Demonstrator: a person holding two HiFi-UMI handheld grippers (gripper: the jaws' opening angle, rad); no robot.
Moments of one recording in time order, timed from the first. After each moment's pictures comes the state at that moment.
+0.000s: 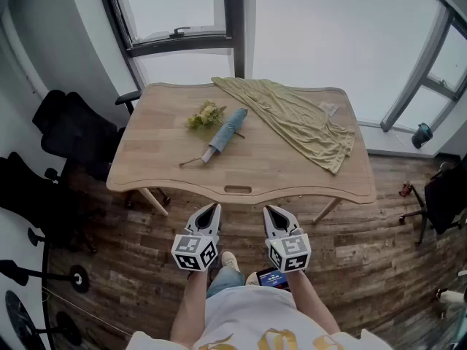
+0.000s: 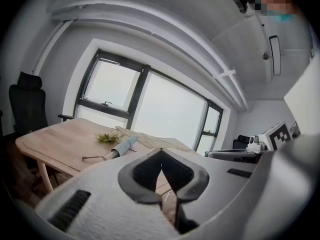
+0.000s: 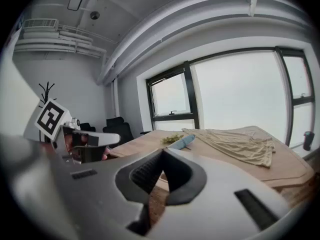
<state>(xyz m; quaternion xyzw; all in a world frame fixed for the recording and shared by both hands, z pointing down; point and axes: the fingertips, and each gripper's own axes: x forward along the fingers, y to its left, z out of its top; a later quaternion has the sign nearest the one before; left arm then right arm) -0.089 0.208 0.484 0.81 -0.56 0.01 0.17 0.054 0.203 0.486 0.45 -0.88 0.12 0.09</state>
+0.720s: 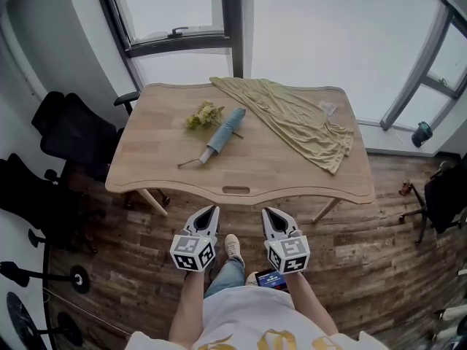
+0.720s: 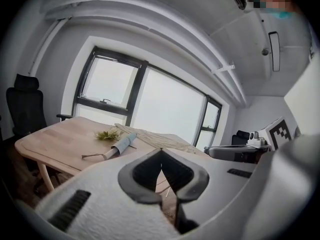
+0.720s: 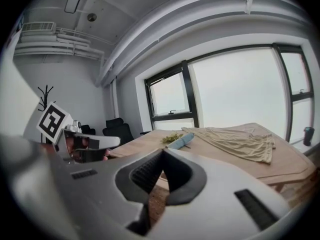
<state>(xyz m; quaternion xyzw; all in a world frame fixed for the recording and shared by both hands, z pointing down) -0.085 0.208 0.494 0.82 -0.55 0.03 0.17 0.061 0.205 0.492 0.45 -0.88 0.13 0.08</state>
